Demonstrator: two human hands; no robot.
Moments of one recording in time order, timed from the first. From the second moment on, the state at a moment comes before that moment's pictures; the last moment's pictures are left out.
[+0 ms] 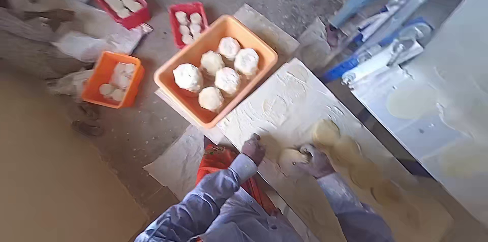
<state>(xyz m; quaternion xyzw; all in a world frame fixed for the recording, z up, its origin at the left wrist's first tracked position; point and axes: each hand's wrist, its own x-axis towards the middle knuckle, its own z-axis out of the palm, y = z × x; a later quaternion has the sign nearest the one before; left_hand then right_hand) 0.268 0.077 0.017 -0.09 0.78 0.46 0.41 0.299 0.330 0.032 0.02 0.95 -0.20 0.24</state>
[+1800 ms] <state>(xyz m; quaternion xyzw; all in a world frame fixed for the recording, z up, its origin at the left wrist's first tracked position) -0.023 -0.097 -0.014 0.14 0.85 0.48 0.16 0.235 0.160 0.042 0.27 0.91 -0.31 -0.01</state>
